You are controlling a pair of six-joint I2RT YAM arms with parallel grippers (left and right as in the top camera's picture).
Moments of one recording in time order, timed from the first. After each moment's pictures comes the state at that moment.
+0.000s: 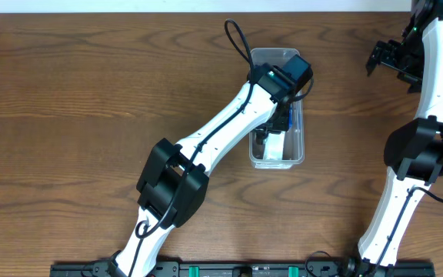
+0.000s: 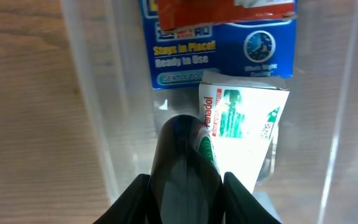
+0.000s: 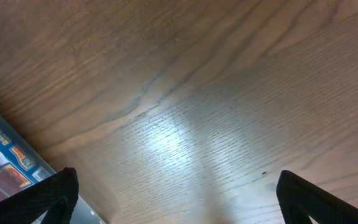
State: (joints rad) left arm -0.76 2.22 2.02 -1.24 -0.04 -0.64; right arm -0.21 2.38 2.53 -1.69 0.03 0.33
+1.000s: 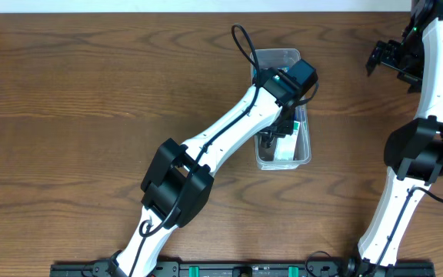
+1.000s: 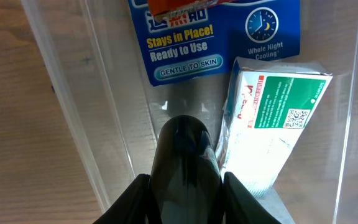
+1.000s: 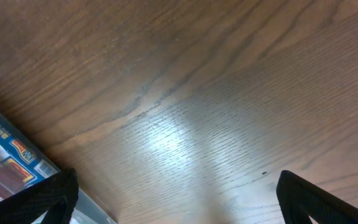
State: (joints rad) left arm -0.78 2.23 2.02 -1.23 -0.03 -0.64; right arm -0.21 2.38 2.53 -1.69 0.03 0.33
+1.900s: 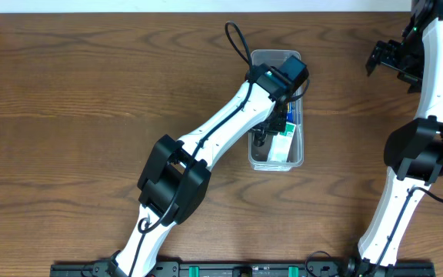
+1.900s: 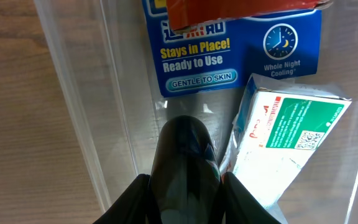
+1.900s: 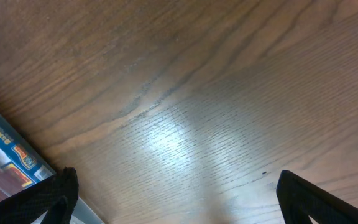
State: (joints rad) left arm -0.74 2.23 2.00 -1.23 -0.03 -0.59; right arm -0.21 2.38 2.53 -1.69 0.03 0.33
